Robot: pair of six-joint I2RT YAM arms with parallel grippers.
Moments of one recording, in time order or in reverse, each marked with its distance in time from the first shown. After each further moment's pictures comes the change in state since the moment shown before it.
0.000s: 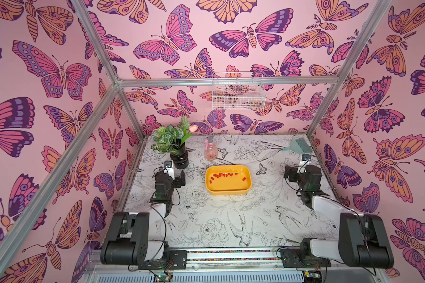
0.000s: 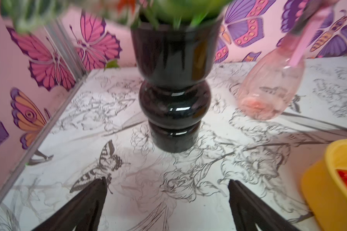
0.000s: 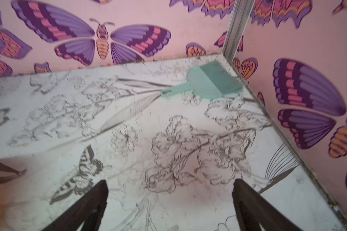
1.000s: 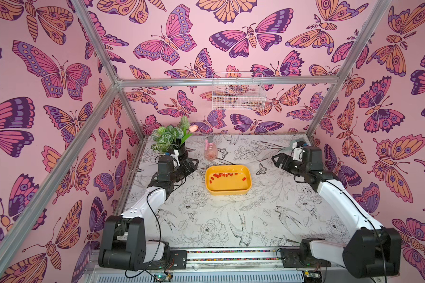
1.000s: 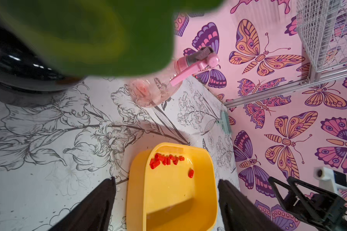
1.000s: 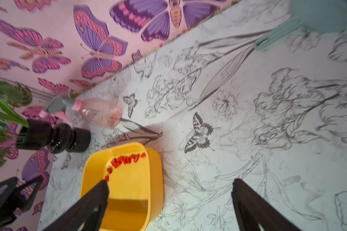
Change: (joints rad) left arm -0.020 0.054 0.358 -0.530 0.525 -0.787; right arm 0.173 0.029 0.401 -0.671 -0.325 0.412
